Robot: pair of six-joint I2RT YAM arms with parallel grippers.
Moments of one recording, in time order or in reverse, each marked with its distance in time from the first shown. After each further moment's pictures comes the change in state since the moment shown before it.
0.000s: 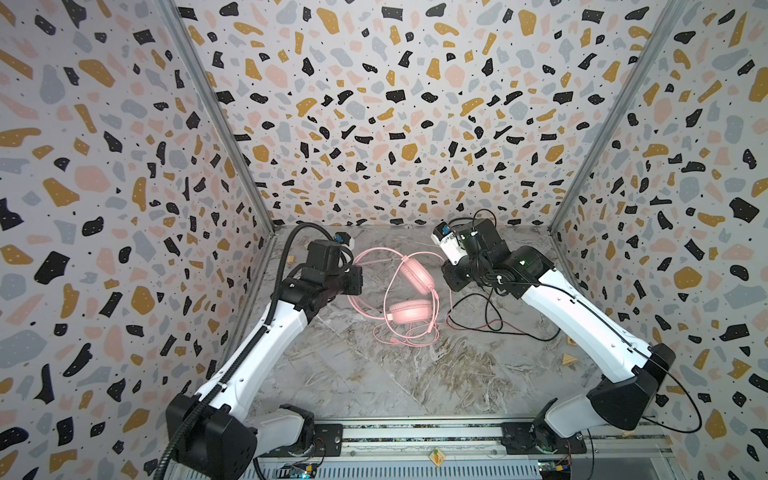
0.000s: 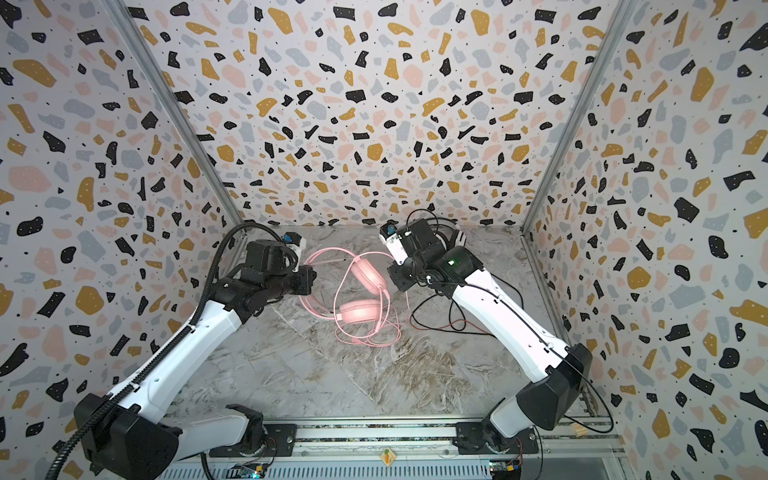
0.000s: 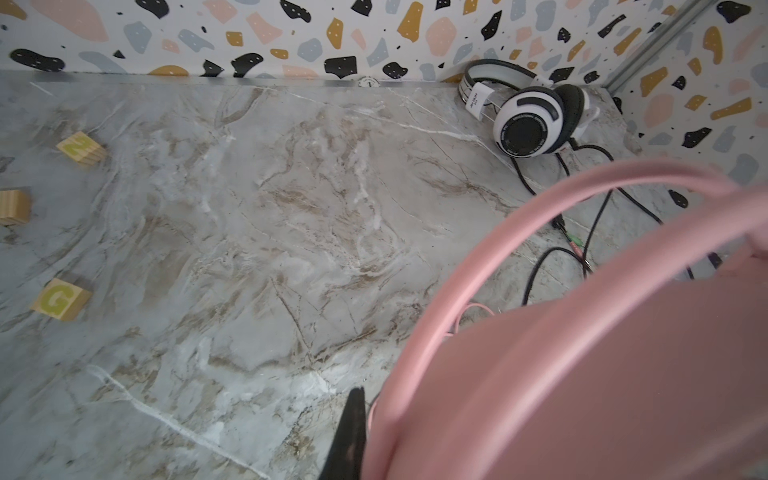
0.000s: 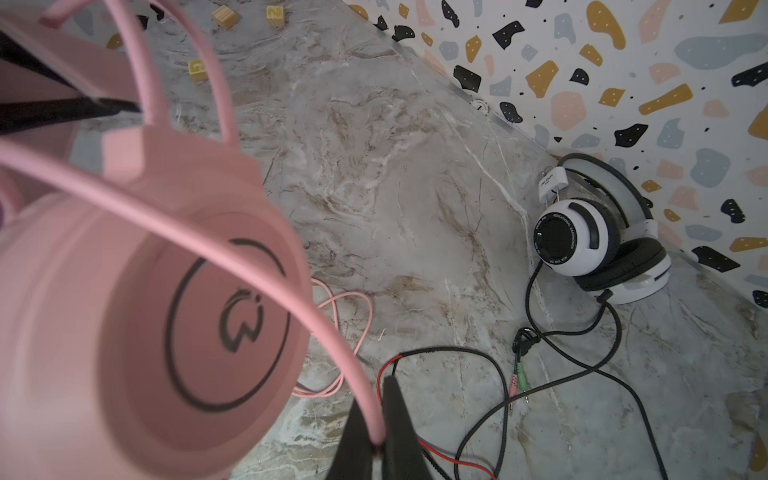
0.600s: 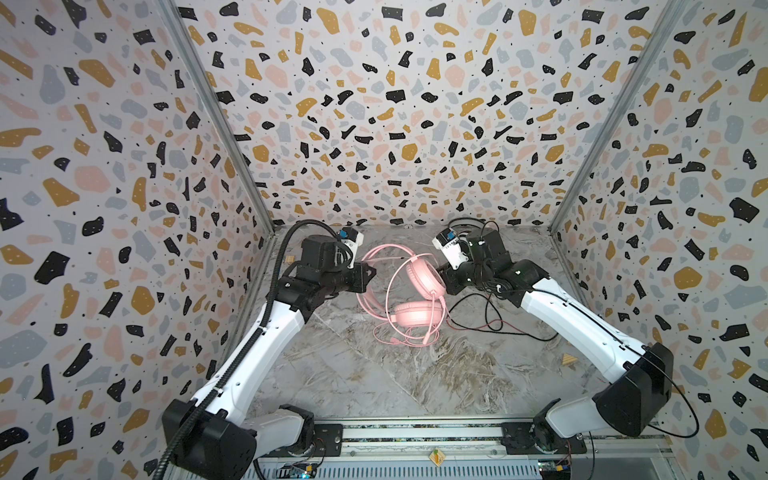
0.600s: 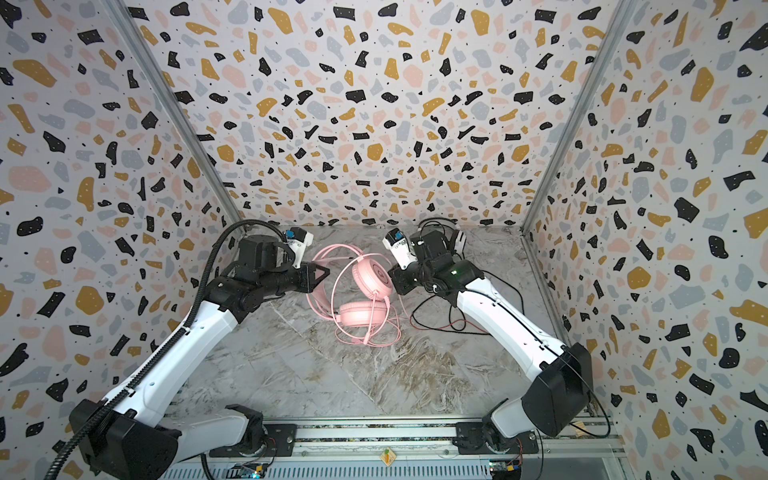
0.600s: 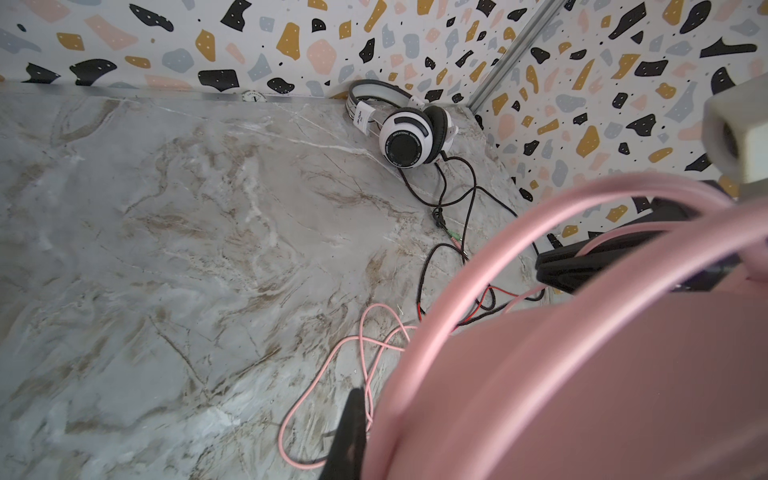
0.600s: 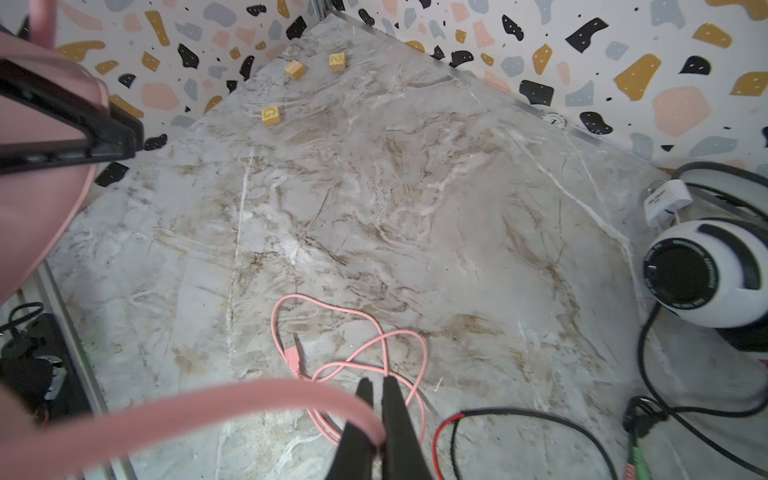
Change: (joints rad) left arm 0.013 -0.013 0.024 0.054 0.289 -0.043; right arm -0.072 -0.044 -0.268 0.333 -0.305 0.046
